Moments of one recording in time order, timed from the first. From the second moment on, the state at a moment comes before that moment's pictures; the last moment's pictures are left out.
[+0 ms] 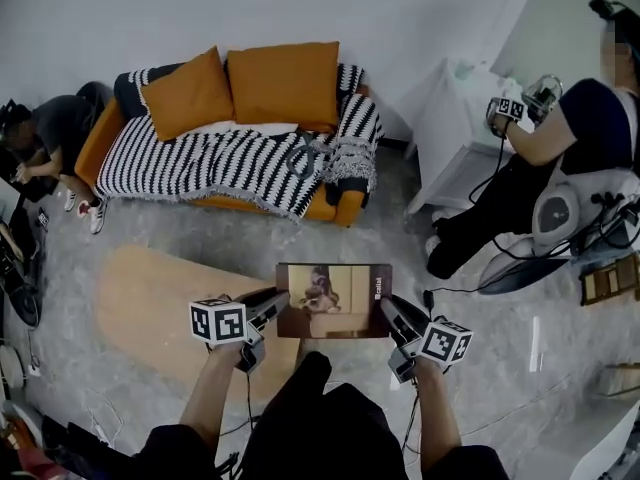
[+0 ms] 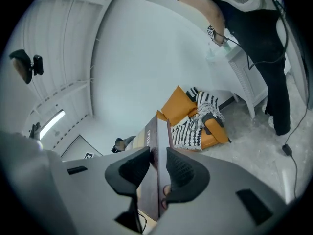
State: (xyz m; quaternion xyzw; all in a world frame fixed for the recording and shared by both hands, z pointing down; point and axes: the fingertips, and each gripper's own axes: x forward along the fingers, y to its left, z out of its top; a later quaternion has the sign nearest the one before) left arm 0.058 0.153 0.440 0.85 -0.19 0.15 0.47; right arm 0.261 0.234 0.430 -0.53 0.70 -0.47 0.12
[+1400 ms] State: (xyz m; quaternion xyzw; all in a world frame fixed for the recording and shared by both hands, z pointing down) left arm 0.124 -0.154 0.447 0.80 -0.32 0.10 0.50; right arm 0.341 -0.131 0.444 -0.42 0.76 -0.50 0.06
